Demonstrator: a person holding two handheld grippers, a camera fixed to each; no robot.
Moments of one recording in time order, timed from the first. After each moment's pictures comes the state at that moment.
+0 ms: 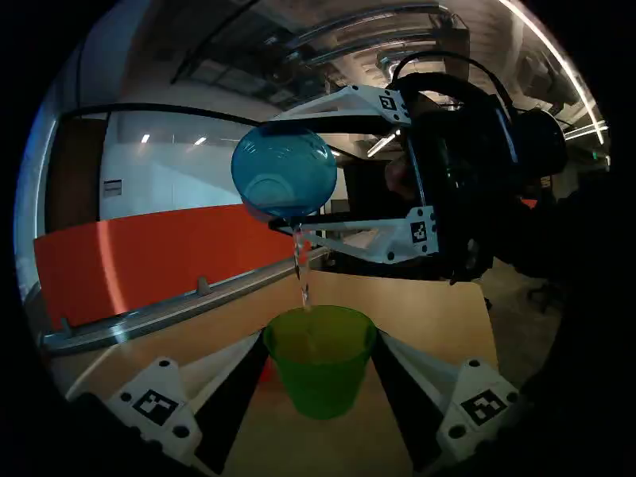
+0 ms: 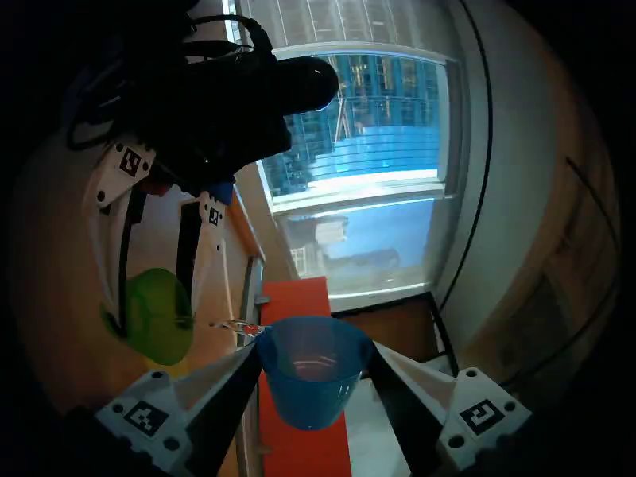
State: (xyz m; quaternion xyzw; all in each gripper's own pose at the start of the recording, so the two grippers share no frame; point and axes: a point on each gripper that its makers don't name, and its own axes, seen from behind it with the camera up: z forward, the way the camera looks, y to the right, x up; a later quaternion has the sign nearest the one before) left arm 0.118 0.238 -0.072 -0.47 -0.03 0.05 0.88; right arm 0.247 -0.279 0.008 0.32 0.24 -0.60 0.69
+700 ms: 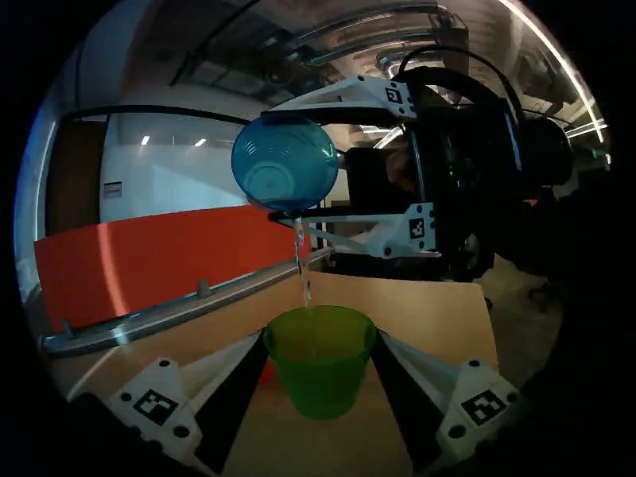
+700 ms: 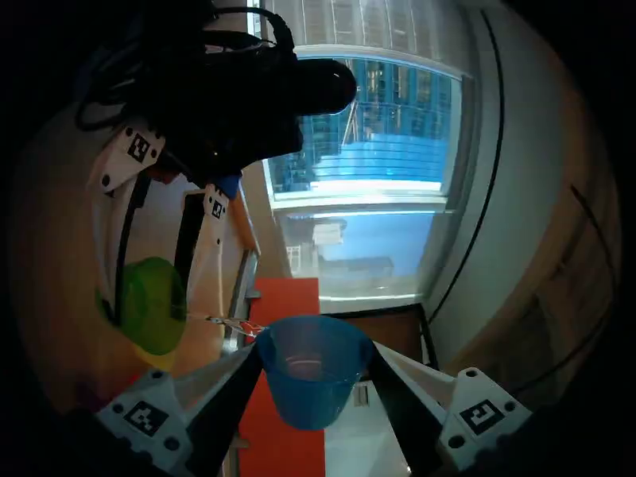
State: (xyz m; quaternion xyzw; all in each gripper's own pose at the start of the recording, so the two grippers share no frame) left arm 0.122 0.239 -0.072 -0.47 -0.02 0.05 0.88; right arm 0.257 -0.289 0.001 0.30 0.26 -0.64 0.66
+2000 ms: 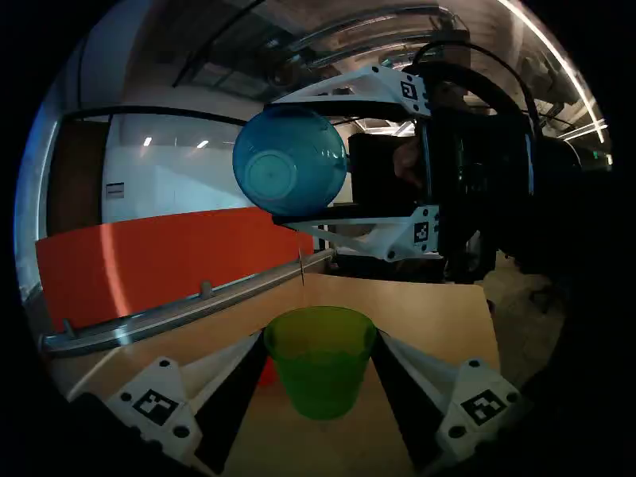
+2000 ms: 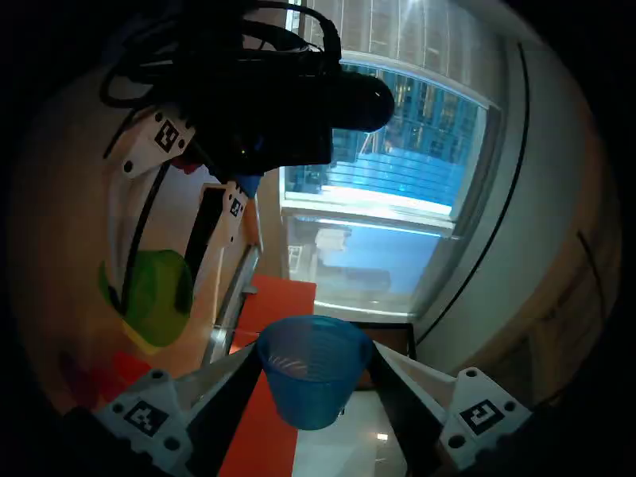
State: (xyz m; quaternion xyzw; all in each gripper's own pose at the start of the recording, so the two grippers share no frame) left arm 0.122 0.235 -0.068 -0.46 -0.02 0.05 0.88; right arm 0.257 -0.309 -0.023 0.29 0.28 -0.69 0.61
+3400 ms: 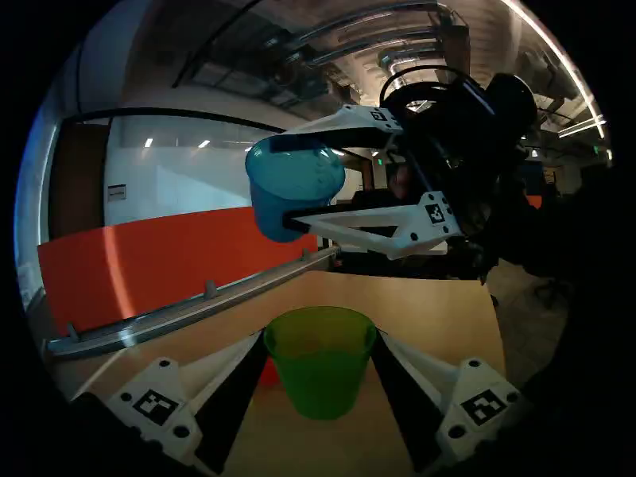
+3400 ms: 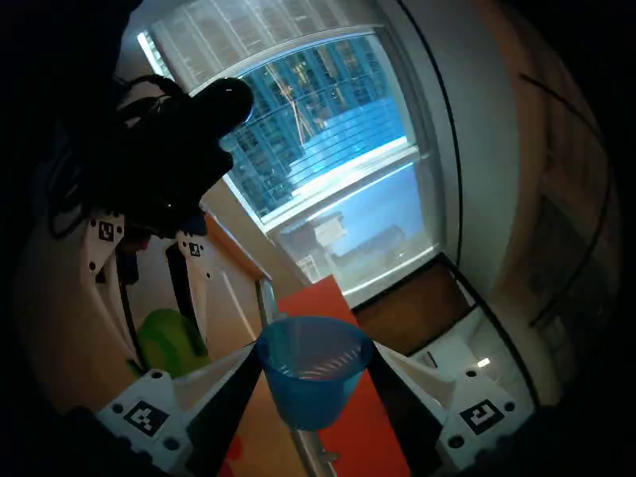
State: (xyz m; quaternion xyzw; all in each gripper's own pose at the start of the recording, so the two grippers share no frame) left arm 0.123 0.230 -0.063 -0.46 -0.02 0.06 0.89; right arm 0.245 -0.264 0.006 0.37 0.17 -0.45 0.79
